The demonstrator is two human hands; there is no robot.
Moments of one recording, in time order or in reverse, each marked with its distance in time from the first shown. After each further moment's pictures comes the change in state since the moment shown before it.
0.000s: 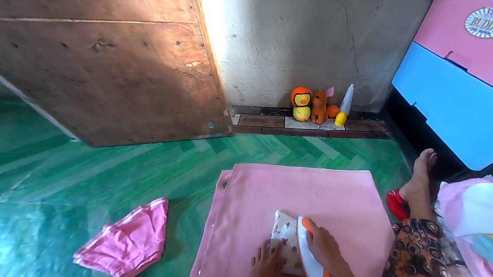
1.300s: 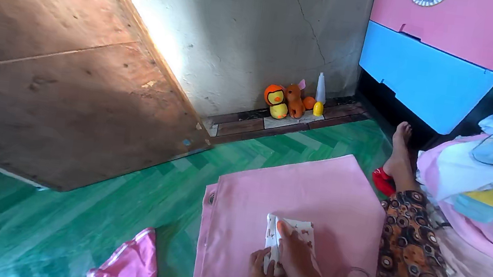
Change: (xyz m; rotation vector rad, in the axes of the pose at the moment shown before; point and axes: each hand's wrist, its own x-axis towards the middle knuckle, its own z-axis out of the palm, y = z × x) left_hand 0.002 -0.018 0.006 -0.453 0.198 0.015; right_hand -0.022 -0.047 0.038 0.114 0.003 -0.013
